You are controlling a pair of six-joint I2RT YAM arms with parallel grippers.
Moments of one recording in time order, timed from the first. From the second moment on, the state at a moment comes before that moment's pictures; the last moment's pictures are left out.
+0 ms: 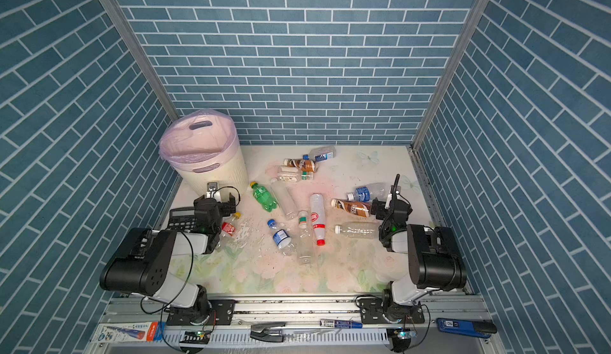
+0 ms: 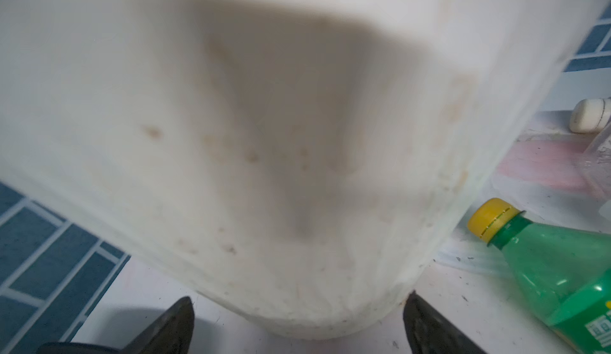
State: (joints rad) left arm -0.10 1.53 0.36 0.85 -0.34 0.06; right arm -0.02 1.55 0.35 0.78 0.08 0.02
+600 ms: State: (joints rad) left arm -0.10 1.53 0.36 0.85 -0.34 0.06; right arm -0.02 1.55 0.35 0.78 0.08 0.02
